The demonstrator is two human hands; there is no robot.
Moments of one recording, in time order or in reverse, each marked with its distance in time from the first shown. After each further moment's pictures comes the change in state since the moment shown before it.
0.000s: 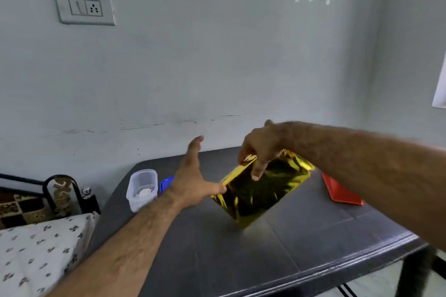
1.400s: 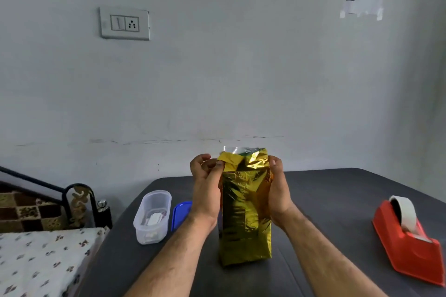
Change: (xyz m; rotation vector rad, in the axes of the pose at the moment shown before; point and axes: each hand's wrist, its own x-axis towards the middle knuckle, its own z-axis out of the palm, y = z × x) left_hand 0.072 -0.007 0.029 -0.845 0.437 0.029; right_hand 0.125 -0.028 0.107 2.007 0.907 -0.139
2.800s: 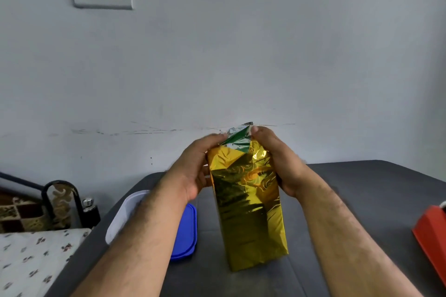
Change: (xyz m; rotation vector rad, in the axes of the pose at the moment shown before) left_hand 0.101 0.000 -0.011 0.073 -0.198 -0.471; right_hand 0.096 -0.014 0.000 -0.149 -0.311 0.140
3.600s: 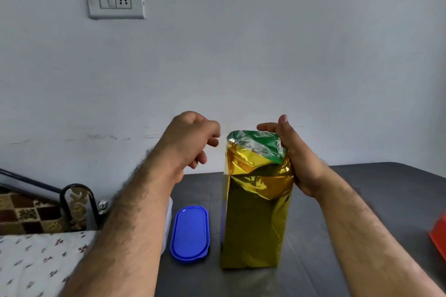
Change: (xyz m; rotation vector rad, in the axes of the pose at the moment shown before) left_hand -0.052 0.068 -0.004 0.609 0.306 0.251; right_hand -0.016 -0.021 -0.001 -0.119 0.011 -0.029
